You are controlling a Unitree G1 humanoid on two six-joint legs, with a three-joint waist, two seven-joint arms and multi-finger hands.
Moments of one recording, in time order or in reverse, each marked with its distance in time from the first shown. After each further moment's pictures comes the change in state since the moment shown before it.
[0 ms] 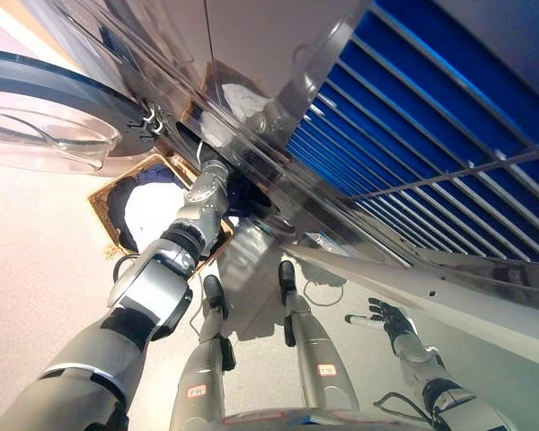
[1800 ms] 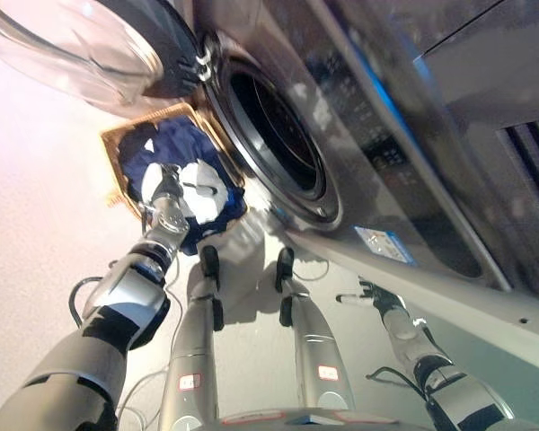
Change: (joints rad) left arm 0.134 0.097 -0.043 0.229 0.805 0.094 0.219; right arm -0.104 0.004 0.079 0.046 -0.047 -0.028 -0.039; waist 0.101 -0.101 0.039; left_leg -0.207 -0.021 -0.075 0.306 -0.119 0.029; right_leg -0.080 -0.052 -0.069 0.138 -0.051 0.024
